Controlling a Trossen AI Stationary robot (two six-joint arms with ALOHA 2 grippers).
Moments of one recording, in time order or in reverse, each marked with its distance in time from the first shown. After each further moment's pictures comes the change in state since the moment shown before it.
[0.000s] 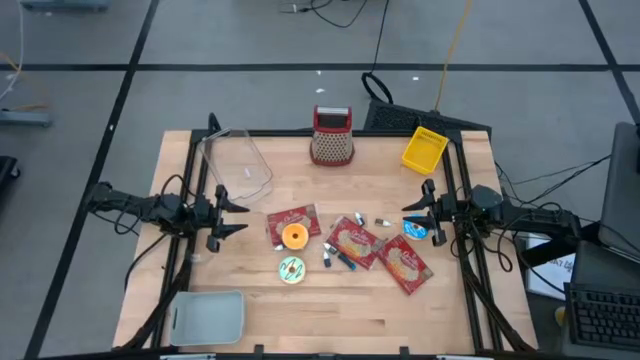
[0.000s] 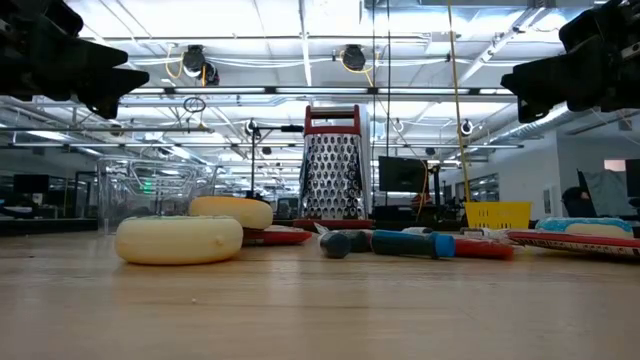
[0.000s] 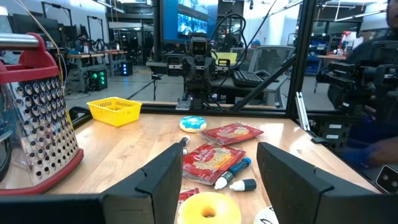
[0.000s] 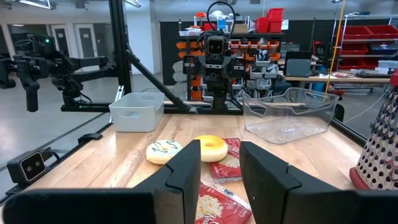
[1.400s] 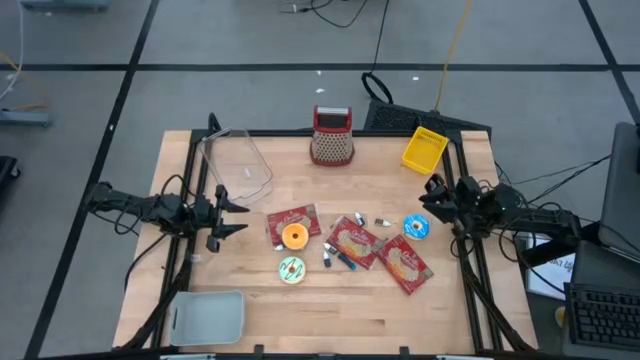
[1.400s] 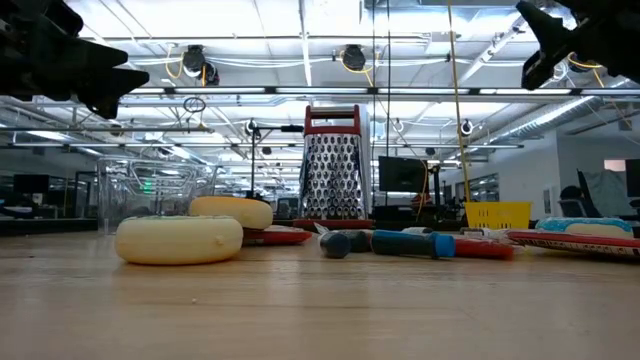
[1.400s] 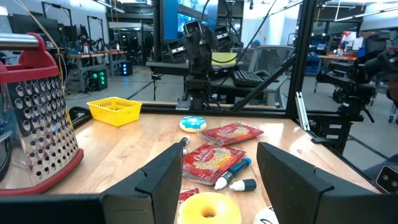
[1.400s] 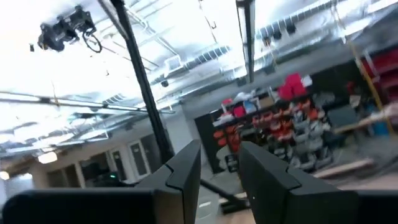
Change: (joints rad) left arm 0.000 0.000 0.000 0.000 0.000 0.000; right arm 0.000 0.001 0.000 0.410 0.021 0.423
